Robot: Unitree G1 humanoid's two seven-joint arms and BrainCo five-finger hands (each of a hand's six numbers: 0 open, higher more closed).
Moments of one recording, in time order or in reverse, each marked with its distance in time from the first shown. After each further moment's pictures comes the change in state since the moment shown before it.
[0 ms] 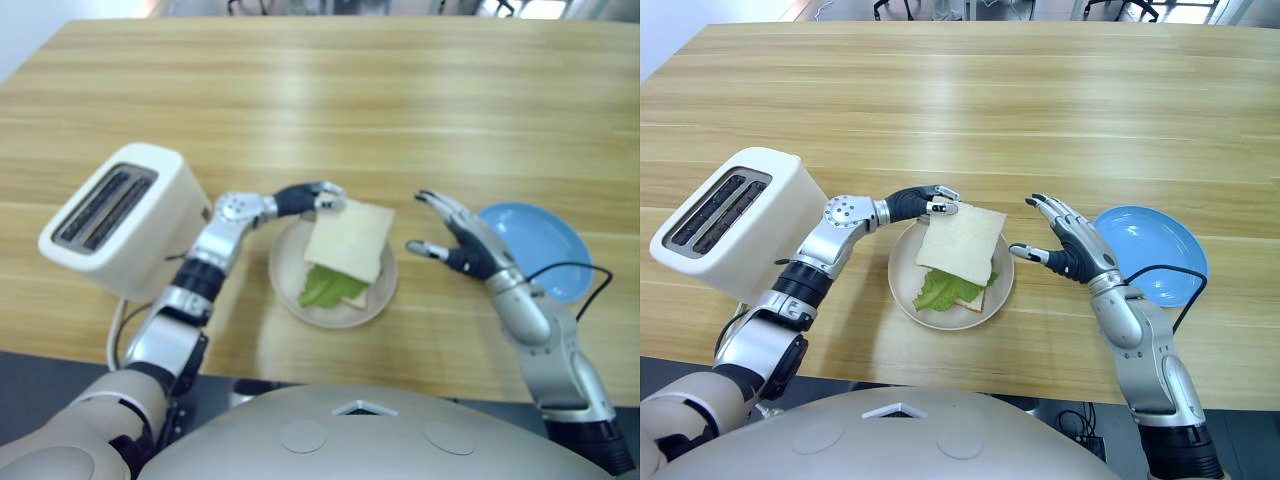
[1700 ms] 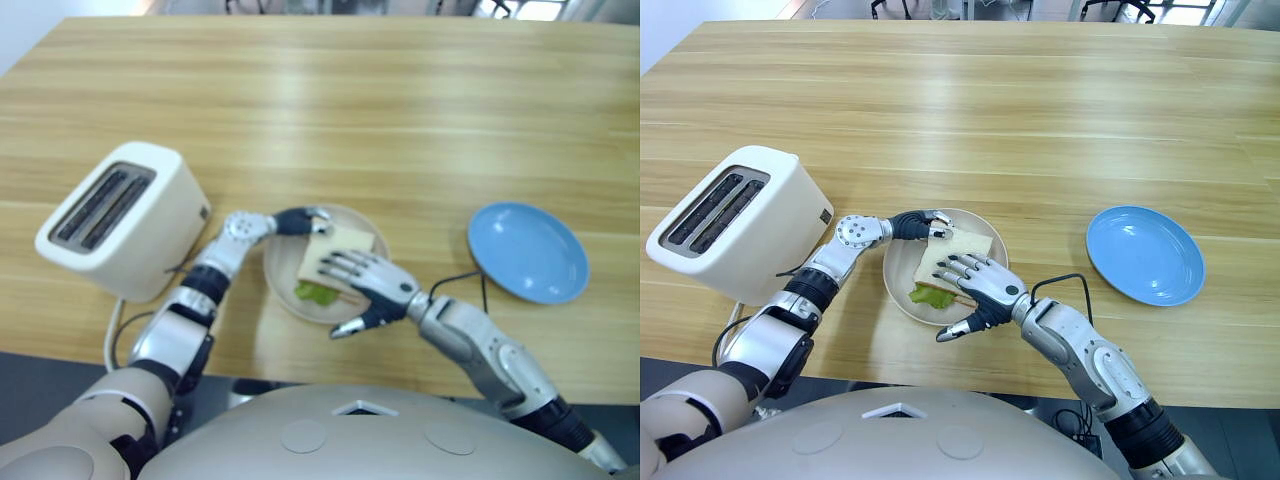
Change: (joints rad) left arm -0.020 -0.019 -0.057 0.305 0.317 -0.293 0.194; right arm -0.100 -0.070 0.442 0.084 -0.362 -0.198 0.090
